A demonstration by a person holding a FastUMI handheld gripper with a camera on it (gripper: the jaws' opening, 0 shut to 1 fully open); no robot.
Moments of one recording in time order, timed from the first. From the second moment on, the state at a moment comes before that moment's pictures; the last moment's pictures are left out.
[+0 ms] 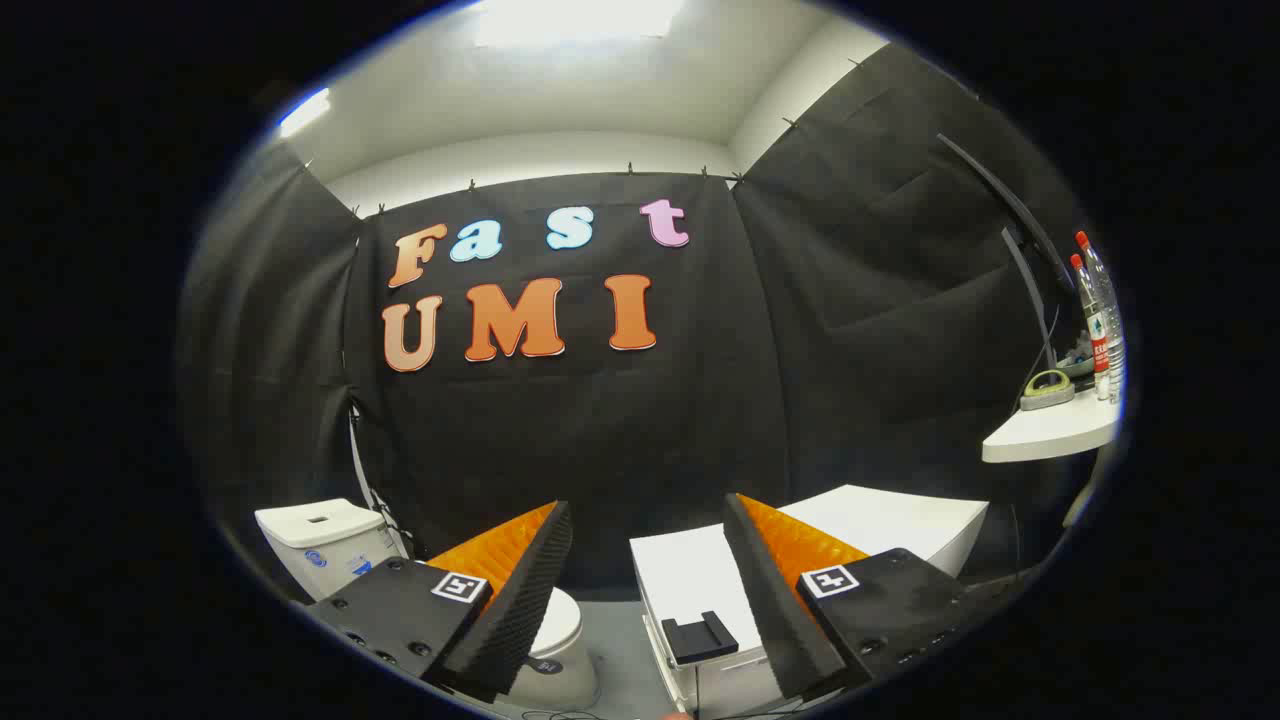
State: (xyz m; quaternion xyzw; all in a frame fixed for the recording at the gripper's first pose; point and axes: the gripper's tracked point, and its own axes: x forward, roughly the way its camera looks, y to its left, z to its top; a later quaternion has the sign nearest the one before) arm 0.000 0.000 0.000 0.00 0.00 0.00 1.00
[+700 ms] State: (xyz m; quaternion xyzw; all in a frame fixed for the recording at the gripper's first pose) arm 0.001 -0.006 0.000 0.00 0.00 0.00 1.00
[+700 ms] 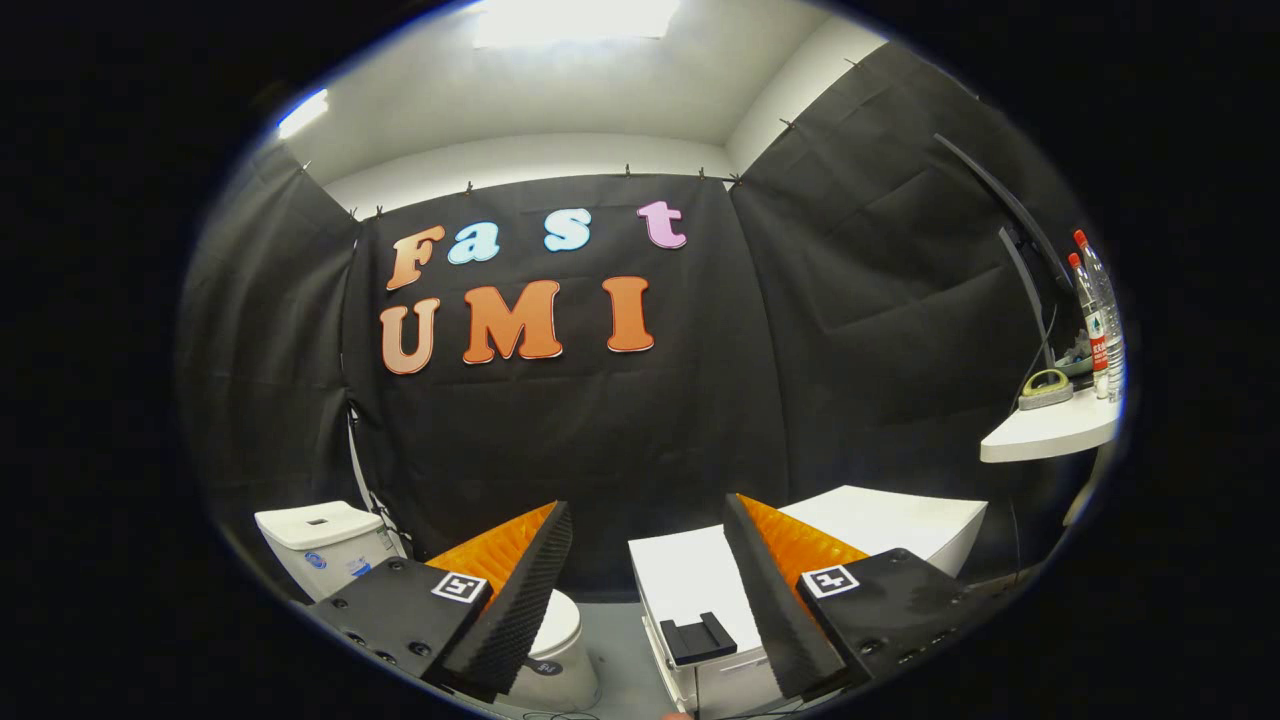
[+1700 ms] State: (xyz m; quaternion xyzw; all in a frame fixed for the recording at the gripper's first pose) arm 0.043 0.149 0.043 0.03 -0.06 0.09 0.99
